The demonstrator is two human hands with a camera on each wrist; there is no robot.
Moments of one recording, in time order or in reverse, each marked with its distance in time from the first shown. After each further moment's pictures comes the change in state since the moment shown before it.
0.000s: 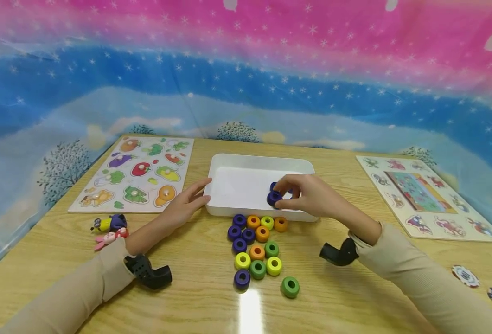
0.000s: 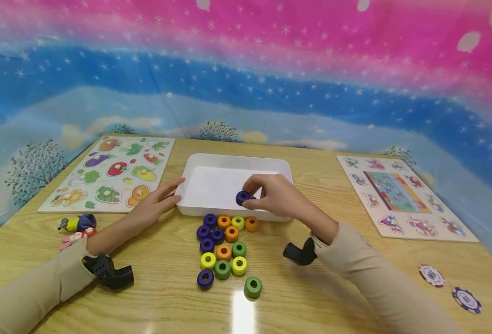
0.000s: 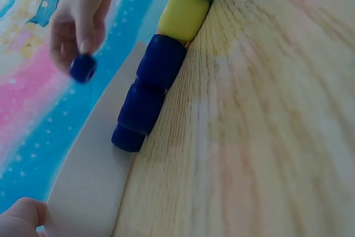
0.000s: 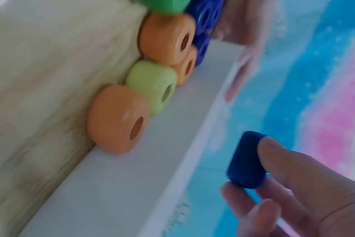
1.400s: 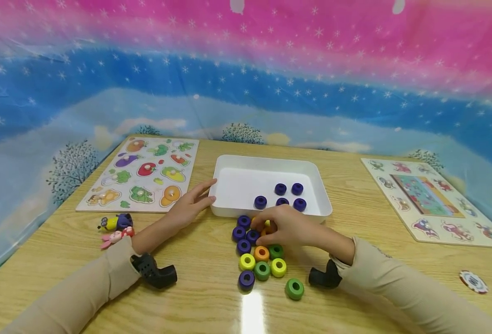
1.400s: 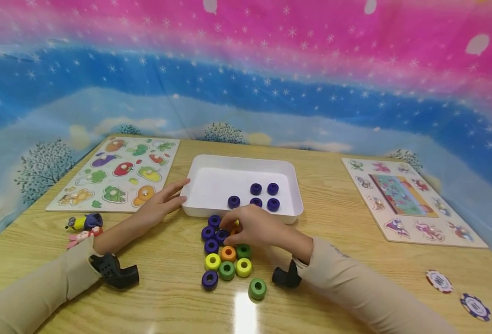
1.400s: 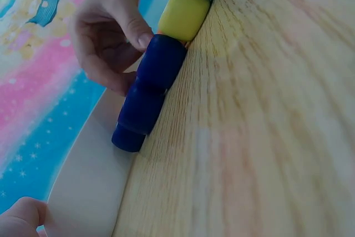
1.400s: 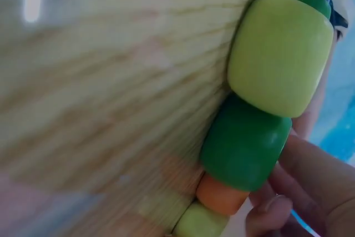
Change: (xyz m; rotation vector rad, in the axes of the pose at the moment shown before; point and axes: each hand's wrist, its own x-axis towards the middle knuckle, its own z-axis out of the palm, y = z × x) left_hand 0.001 -0.002 -0.002 0.012 0.011 0.003; right_hand 0.007 -0.022 0.055 -0.003 -0.183 -0.137
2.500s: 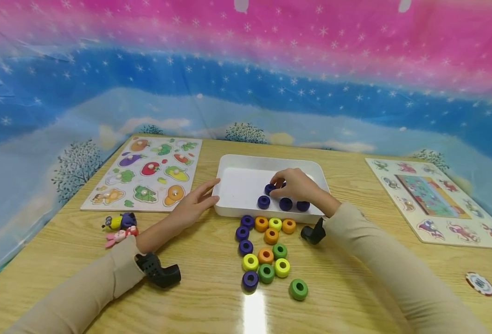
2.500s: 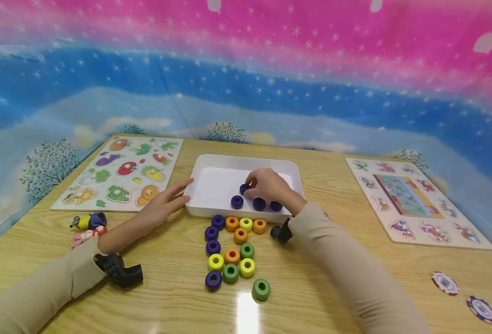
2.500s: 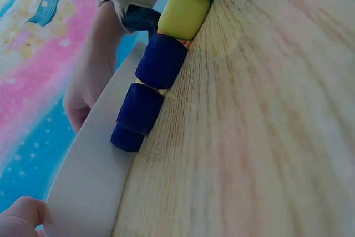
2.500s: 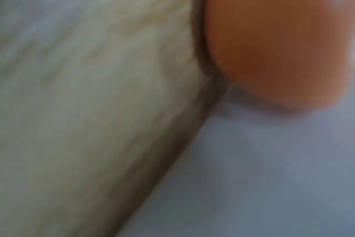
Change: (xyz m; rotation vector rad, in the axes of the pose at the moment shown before) left_hand 0.002 0.000 0.001 -0.002 0.000 -0.012; right_hand 0.043 0.074 -0.034 -0.048 0.083 0.325
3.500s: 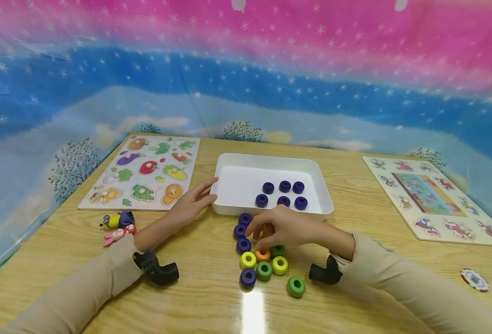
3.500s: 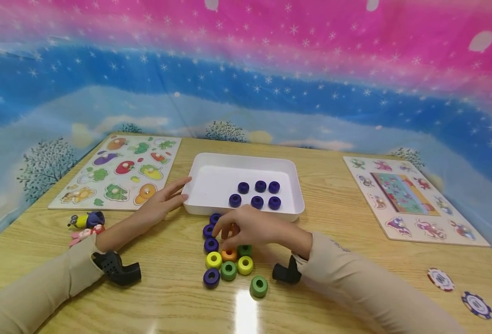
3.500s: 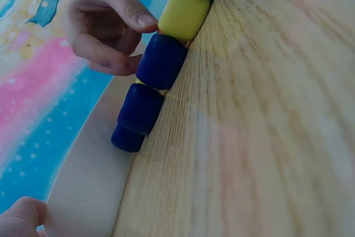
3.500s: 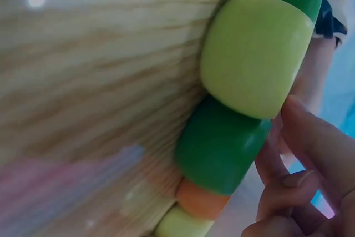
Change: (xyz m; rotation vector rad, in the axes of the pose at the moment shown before) left_hand -0.001 0.003 -0.001 0.011 -0.002 0.000; right_hand -0.065 -0.061 0.022 0.220 -0.275 -0.423
